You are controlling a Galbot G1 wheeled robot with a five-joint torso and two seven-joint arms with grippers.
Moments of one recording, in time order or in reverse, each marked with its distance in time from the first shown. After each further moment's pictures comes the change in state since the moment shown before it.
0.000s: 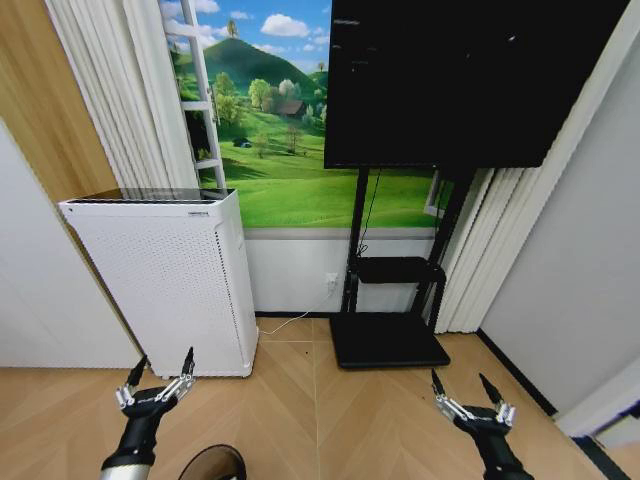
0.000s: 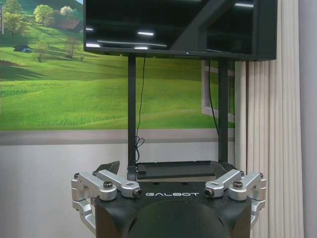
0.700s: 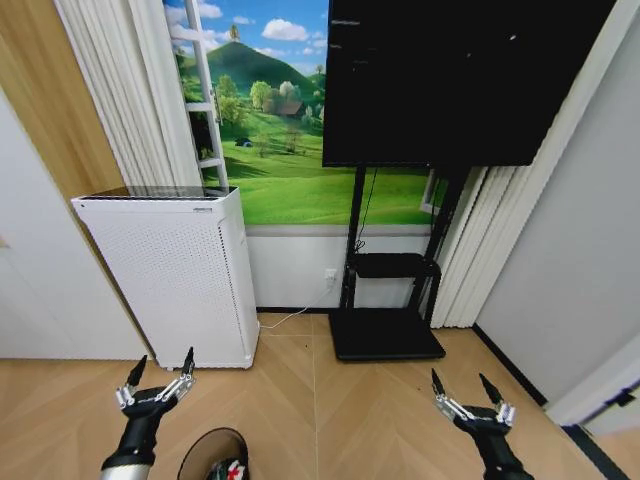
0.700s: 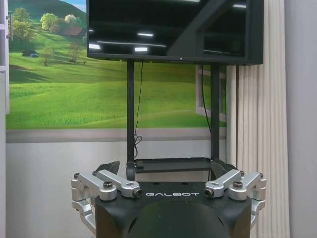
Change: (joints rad) left arm 0.000 0.000 0.000 0.000 0.000 0.000 0.000; right arm 0.000 0.000 0.000 0.000 0.000 0.000 0.000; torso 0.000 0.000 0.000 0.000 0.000
